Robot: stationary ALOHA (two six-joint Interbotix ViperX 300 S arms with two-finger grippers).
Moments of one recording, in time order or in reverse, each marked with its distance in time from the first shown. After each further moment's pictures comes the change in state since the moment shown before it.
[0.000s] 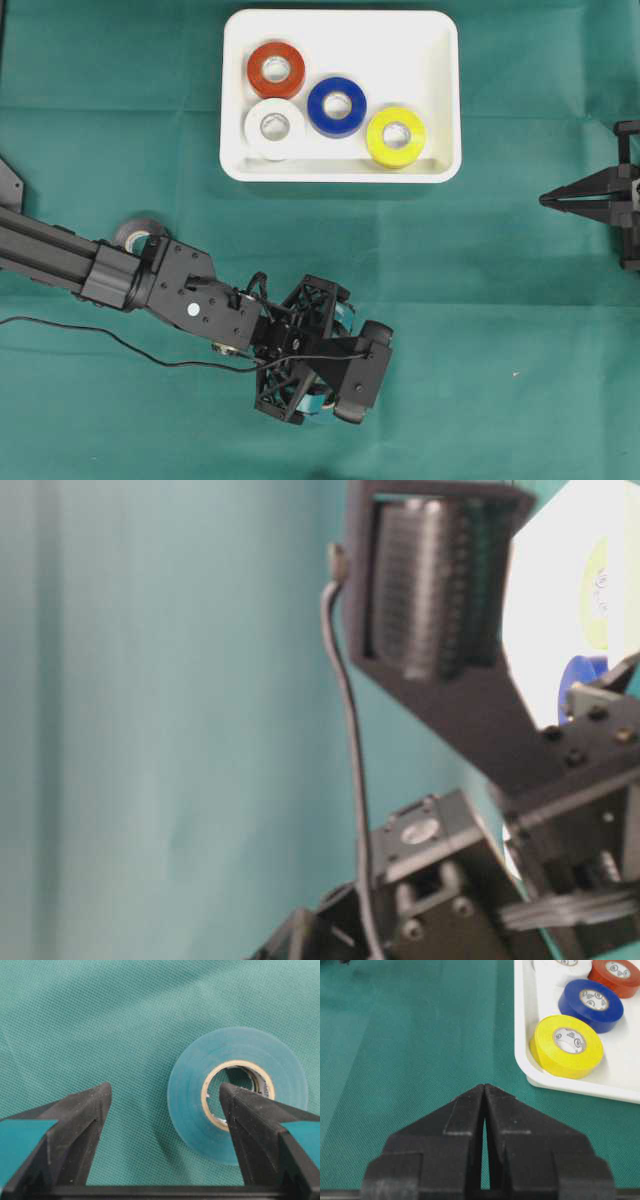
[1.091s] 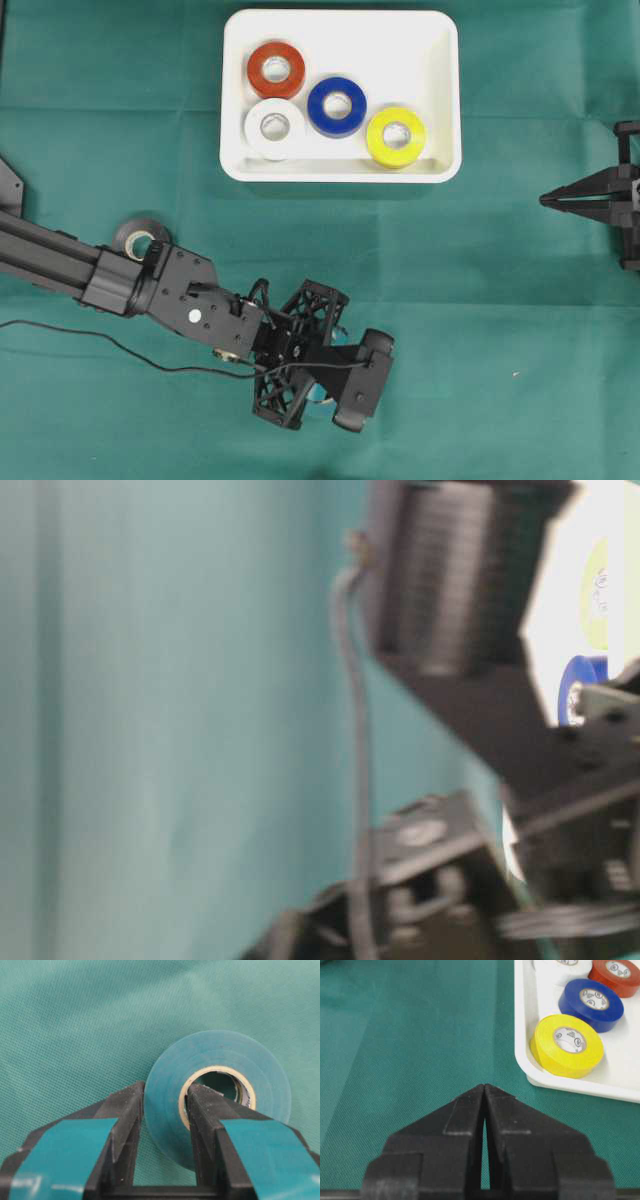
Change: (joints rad) left arm -0.015 -0.008 -0.023 0.002 0.048 0.003; right arm 0.000 0.000 0.002 0.000 0.000 0.000
